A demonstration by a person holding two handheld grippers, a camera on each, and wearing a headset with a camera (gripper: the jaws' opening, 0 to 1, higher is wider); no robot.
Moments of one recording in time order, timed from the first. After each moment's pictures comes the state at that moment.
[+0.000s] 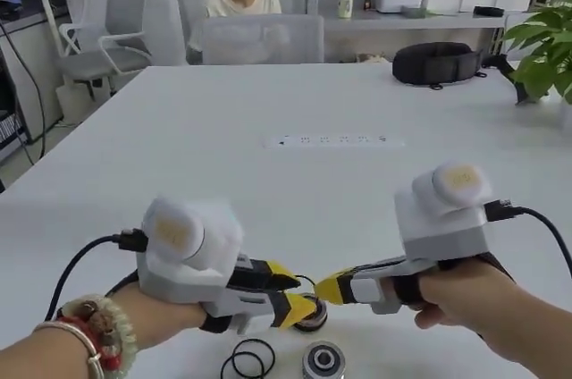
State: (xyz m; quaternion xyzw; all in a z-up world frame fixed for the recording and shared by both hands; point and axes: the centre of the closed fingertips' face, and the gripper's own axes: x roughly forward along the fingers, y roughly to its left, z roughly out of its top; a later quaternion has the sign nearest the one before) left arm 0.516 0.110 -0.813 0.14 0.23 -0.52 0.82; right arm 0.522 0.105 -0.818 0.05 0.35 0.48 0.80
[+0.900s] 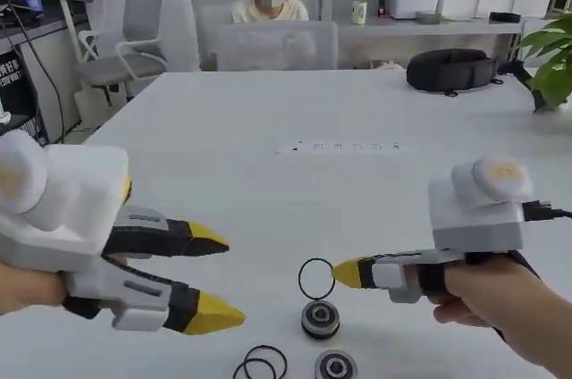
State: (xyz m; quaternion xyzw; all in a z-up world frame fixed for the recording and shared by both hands) left arm 0.471 0.196 -0.739 0.18 0.21 -0.53 0.80; right arm 0.533 0.102 -0.794 0.09 0.32 0.47 0.81
